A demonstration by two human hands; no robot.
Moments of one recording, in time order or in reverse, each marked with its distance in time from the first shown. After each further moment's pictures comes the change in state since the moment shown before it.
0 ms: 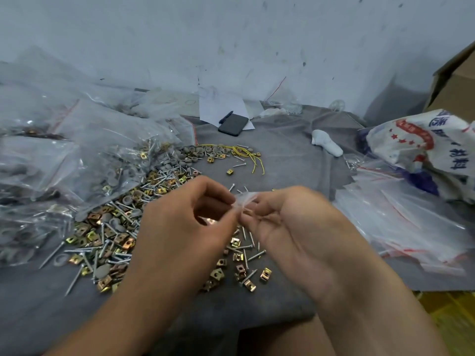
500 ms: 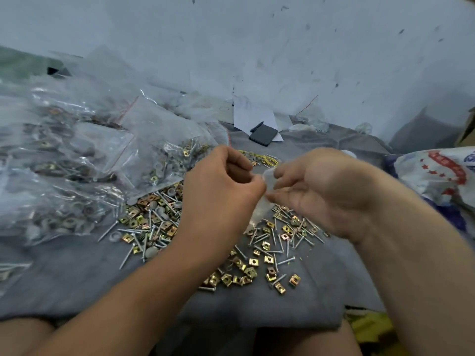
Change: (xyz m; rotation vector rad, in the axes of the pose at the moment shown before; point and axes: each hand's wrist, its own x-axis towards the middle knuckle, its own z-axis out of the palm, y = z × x) left_hand 0.032 -0.001 -0.016 -0.140 0.209 -0.172; right_hand 0.005 -0.036 0.050 -0.959 0.018 -0.209
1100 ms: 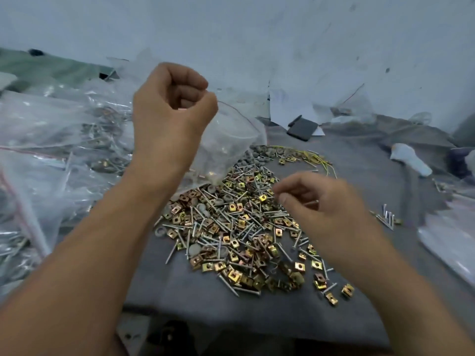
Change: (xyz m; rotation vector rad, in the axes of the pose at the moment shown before) left_hand 0.086 -0.018 -0.088 -0.181 0.236 0.177; right_hand 0.024 0.074 0.044 -0.343 0.044 -0.560
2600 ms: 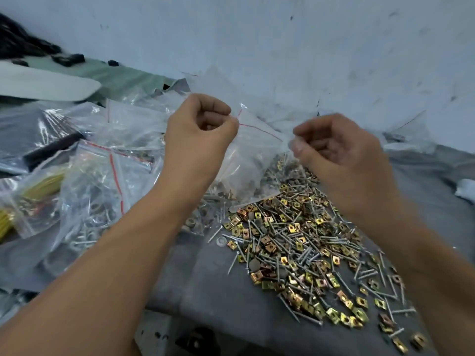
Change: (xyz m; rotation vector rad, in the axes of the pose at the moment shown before) left_hand 0.010 -0.007 -0.070 0.086 0.107 -0.094; right_hand 0.086 -0.058 0.042 0.312 0.029 -0.391
